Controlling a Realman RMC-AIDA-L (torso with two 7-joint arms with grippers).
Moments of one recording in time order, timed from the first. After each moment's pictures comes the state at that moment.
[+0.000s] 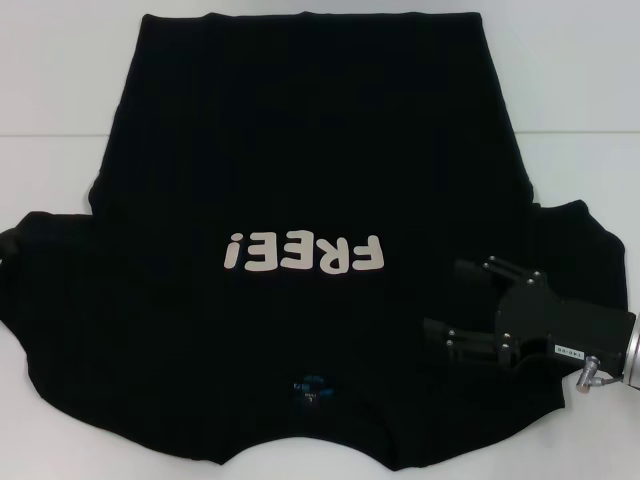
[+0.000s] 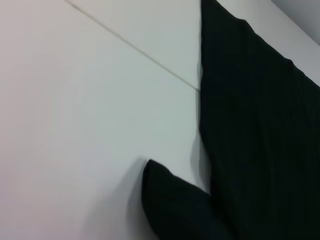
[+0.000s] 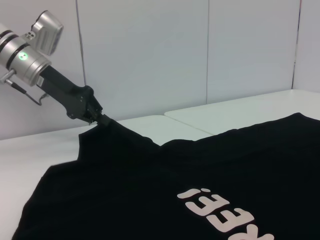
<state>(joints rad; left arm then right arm) -0.54 -1.88 0.41 0.63 2.37 1.18 -2.38 0.53 2.09 -0.57 -0.38 -1.96 -1.39 0.89</state>
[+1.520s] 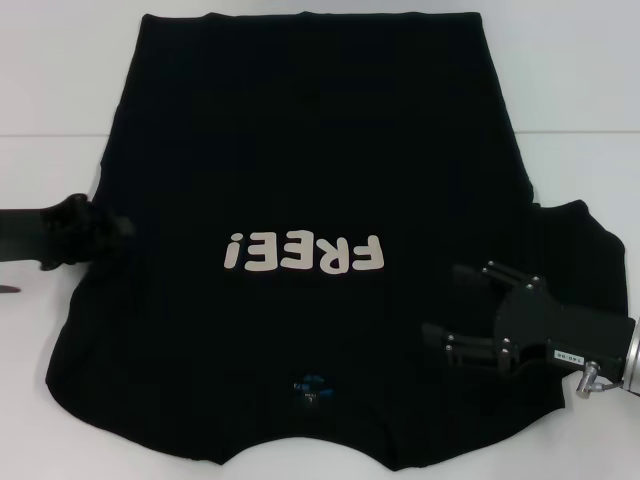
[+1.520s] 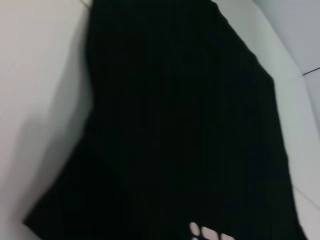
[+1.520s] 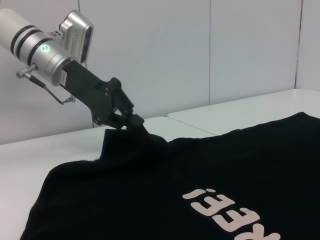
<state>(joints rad) -0.66 -1.92 0.41 0.56 2.35 1.32 -2.50 0.53 2.09 -0.57 -0.37 -1.96 -1.40 0.90</state>
